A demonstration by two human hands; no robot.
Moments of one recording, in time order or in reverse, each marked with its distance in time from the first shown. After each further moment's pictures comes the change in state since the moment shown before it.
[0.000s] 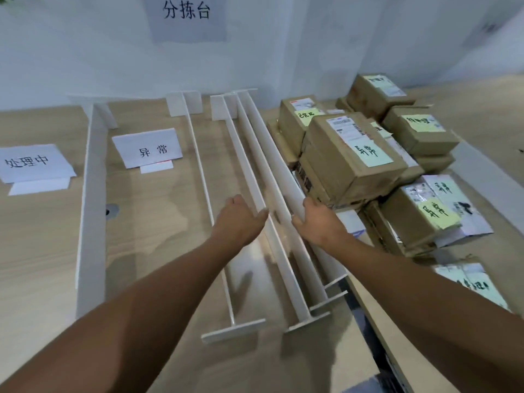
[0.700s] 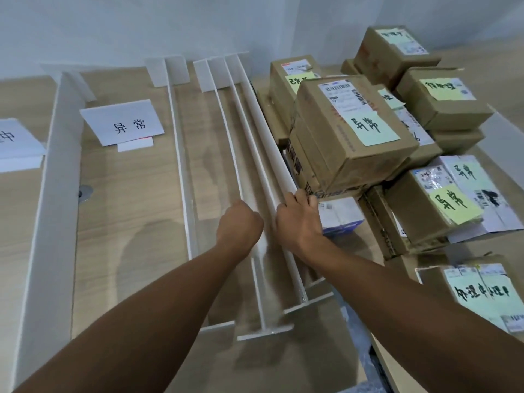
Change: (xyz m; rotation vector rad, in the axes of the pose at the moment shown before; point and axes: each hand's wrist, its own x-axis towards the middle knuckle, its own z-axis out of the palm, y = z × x) left_hand 0.012 0.036 0.092 -0.135 0.012 -0.258; right_hand 0.020 0.027 0.050 -0.519 0.015 -0.183
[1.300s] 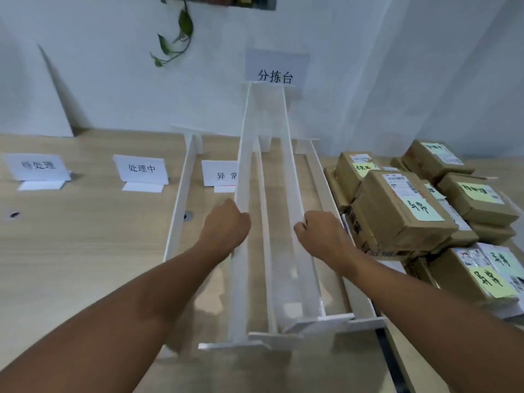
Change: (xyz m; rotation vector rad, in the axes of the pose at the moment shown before) left_hand -0.066 -0.078 -0.246 -0.026 0.265 0.096; right_hand -0.036 -0.104 -0.168 0.450 0.207 -0.049
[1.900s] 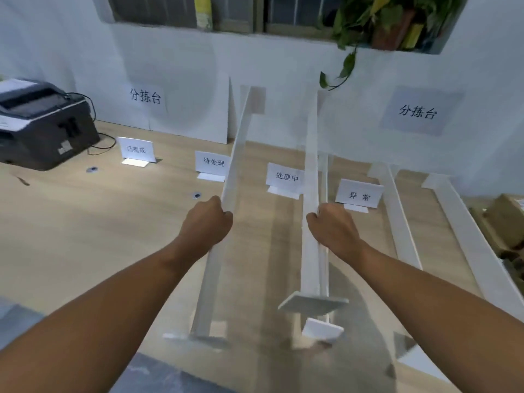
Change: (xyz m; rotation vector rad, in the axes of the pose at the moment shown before) left_hand -0.110 -0.335 -0.318 0.221 0.284 -0.192; right_hand -0.056 -0.391 0.084 0.157 -0.013 -0.186
